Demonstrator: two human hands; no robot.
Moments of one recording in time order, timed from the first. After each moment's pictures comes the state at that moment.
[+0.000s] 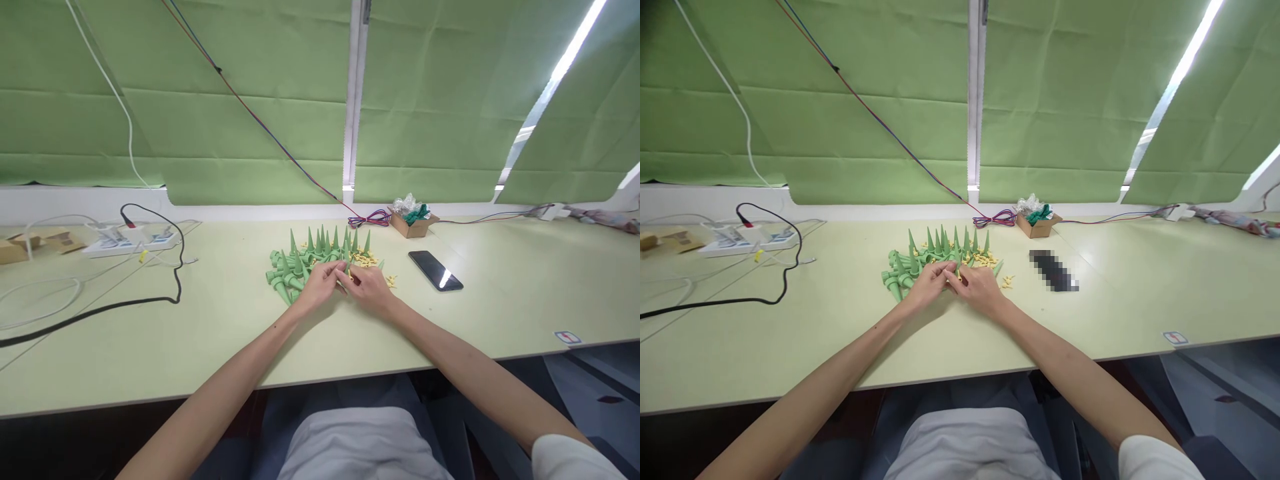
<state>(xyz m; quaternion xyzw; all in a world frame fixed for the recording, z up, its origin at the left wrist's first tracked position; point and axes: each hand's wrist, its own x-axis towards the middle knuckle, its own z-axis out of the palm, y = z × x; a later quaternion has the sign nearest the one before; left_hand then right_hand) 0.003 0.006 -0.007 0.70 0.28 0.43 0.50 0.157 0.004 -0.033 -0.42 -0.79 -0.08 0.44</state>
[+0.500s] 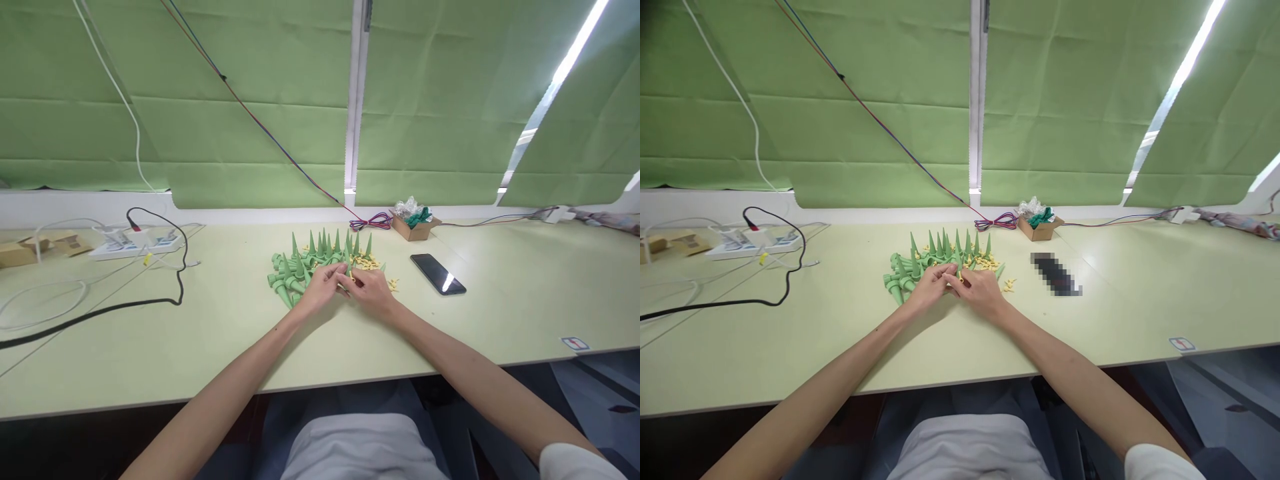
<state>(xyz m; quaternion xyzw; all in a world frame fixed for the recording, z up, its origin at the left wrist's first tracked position) 0.005 0.007 -0.008 0.67 0.30 0.44 0.52 0.154 0.003 -0.029 -0.43 -0.77 -0.06 0.46</state>
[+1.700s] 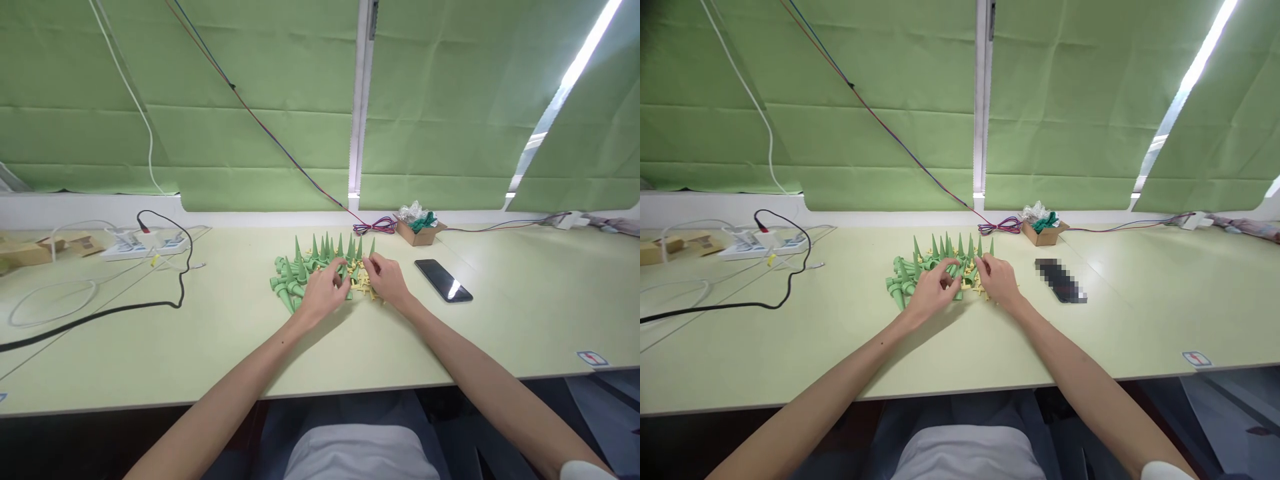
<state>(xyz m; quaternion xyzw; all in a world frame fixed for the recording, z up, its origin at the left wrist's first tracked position) 0.002 -0.005 0.003 0.79 0.46 0.39 0.14 0.186 0.027 -0.018 -0.50 -0.74 -0.01 0.45</state>
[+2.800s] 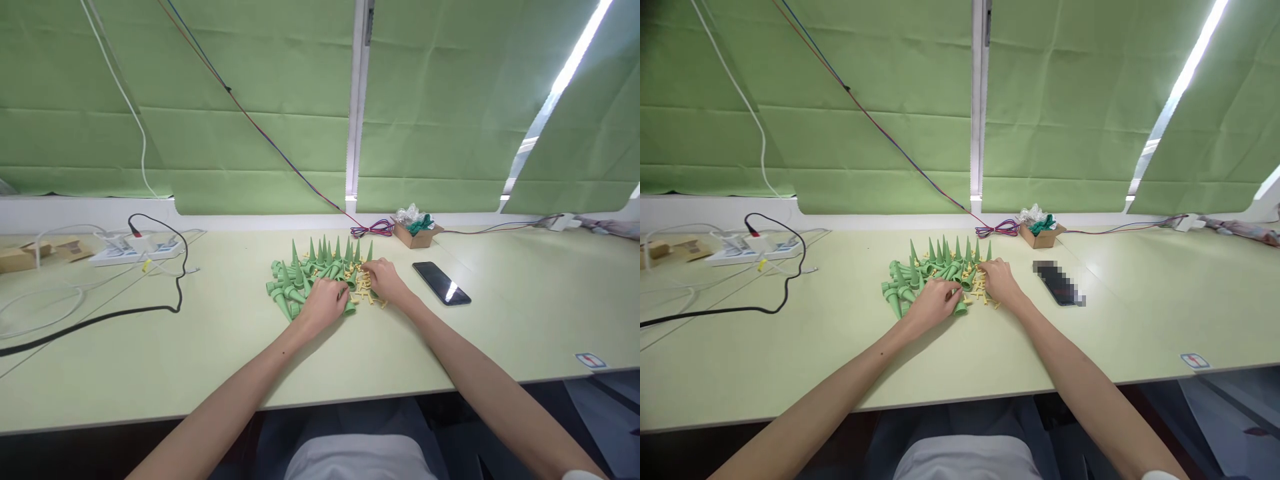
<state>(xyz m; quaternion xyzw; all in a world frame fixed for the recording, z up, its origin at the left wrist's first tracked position) 0.003 -0.003 -0.006 0.86 0.42 0.28 0.05 0.202 0.050 -0.027 -0.56 -0.80 -0.02 0.22</state>
